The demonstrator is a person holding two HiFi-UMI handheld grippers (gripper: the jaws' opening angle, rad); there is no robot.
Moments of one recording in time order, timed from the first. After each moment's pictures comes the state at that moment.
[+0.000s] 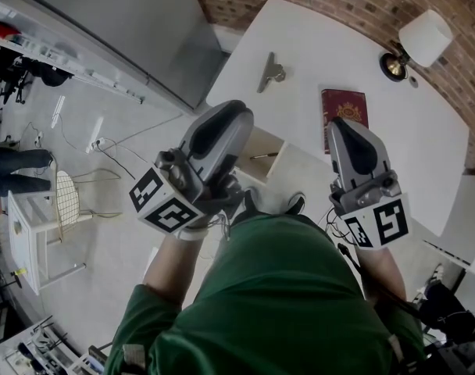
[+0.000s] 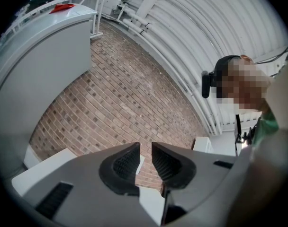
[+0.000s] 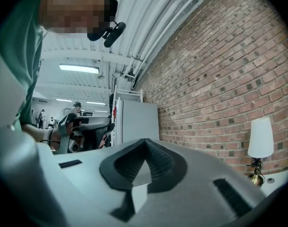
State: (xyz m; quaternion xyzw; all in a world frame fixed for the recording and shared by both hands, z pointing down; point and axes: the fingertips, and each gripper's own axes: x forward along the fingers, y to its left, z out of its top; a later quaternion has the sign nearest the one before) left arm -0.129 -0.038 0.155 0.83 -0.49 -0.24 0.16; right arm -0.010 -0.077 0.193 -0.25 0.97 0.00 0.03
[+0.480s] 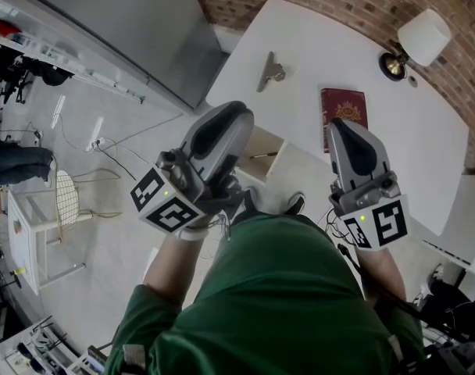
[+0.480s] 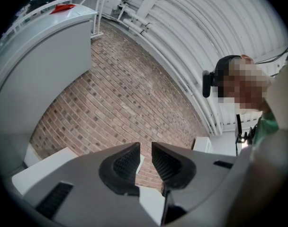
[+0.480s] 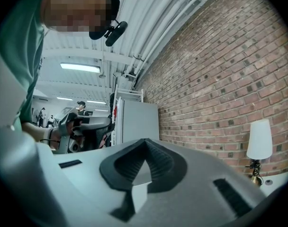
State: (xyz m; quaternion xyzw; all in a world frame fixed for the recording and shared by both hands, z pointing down) left arm -0.125 -0.033 0.158 0.82 -0.49 -0.24 0.16; right arm -0.007 -0.070 0.193 -0.25 0.97 0.01 0.02
